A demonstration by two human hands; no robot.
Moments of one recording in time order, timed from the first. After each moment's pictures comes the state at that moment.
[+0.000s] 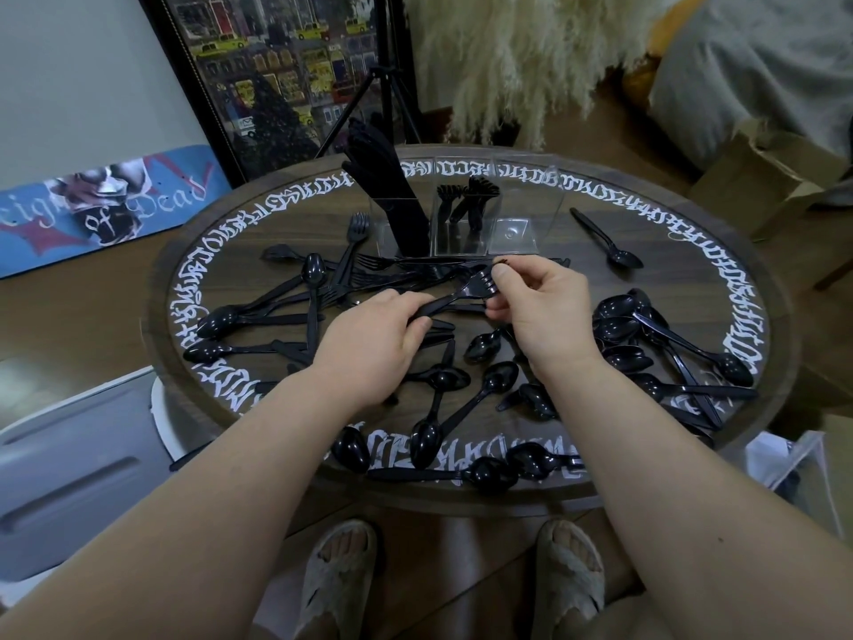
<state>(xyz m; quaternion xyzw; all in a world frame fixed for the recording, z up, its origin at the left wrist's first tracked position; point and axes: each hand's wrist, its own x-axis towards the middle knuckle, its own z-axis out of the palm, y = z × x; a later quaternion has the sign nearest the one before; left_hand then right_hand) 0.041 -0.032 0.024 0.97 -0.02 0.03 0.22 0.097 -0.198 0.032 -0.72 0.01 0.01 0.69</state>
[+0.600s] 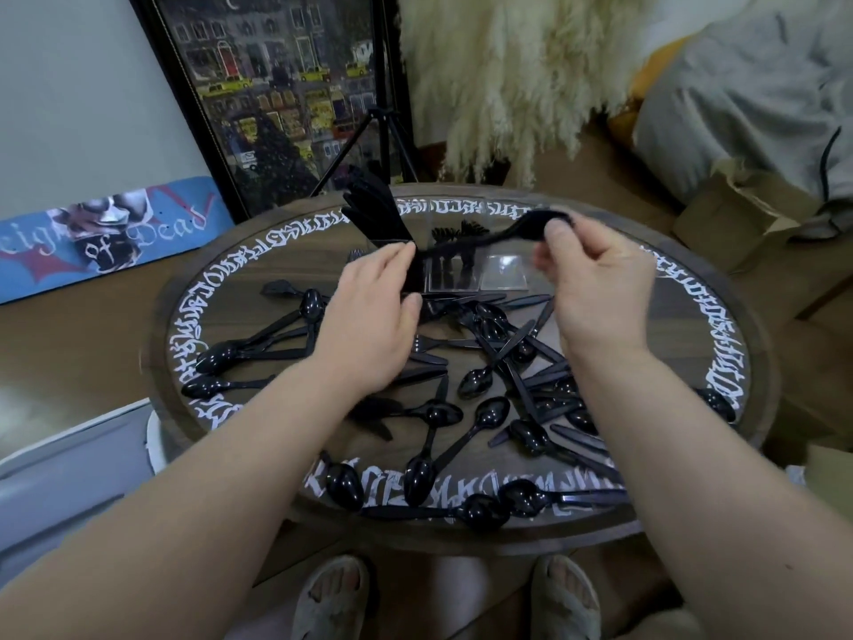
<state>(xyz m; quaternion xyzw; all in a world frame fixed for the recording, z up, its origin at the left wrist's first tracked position) 0.072 -0.031 0.057 0.96 -0.01 0.15 0.23 0.122 -0.216 0.090 -0.68 -0.01 -0.15 0.72</state>
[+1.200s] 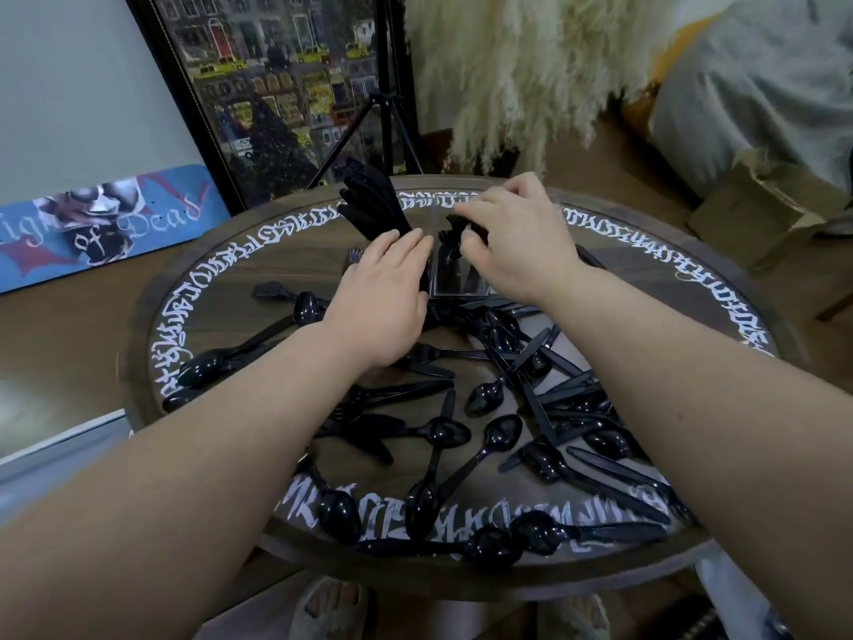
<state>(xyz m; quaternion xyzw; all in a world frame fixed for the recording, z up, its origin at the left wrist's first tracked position) 0.132 -0.014 0.032 0.99 -0.05 0.05 0.09 0.204 -0.176 0.073 -0.93 -0.32 -0.15 0.12</state>
